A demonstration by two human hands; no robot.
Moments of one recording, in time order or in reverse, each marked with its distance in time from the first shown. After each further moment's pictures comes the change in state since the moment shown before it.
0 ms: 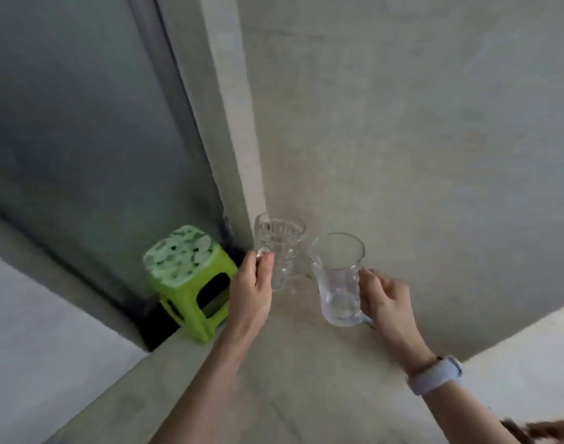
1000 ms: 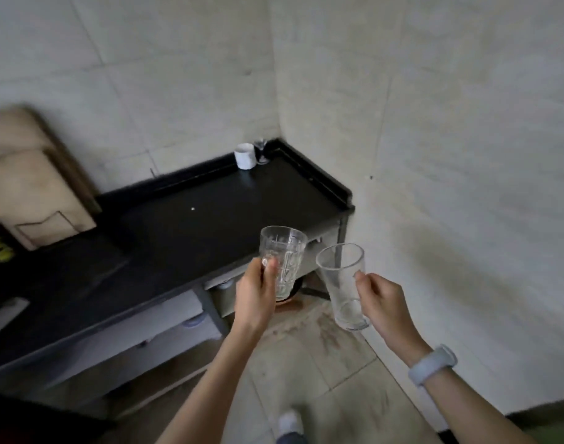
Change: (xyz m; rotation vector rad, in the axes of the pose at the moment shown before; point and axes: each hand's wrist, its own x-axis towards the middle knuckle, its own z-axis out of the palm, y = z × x) left_hand -0.207 -0.187 -0.549 0.550 1.636 -0.776; right_hand -0.264 -0.084 0.723 0.132 -1.832 -0.431
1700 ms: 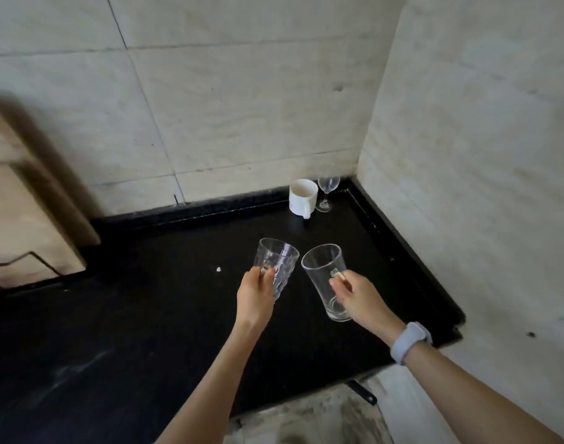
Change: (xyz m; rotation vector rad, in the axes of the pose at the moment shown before) left_hand 0.374 -0.177 0.004 -0.072 0.057 -0.424; right_hand 0.389 0.022 0.259 -0.369 -0.549 0.059
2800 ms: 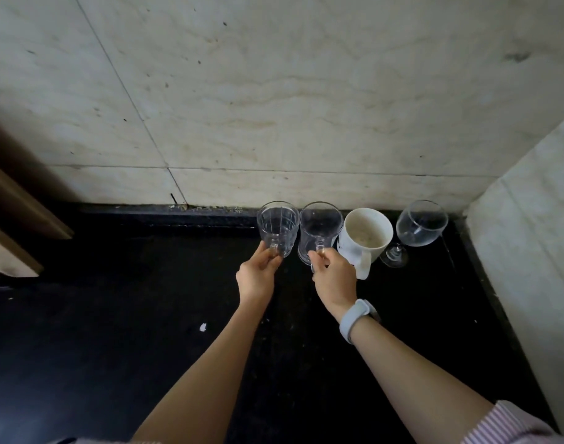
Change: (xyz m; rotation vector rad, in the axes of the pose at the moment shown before) left_hand 0.285 -0.089 0.063 -0.132 0.286 -0.310; right_hand 0.317 -0.001 0.105 0.097 -0.006 0.032
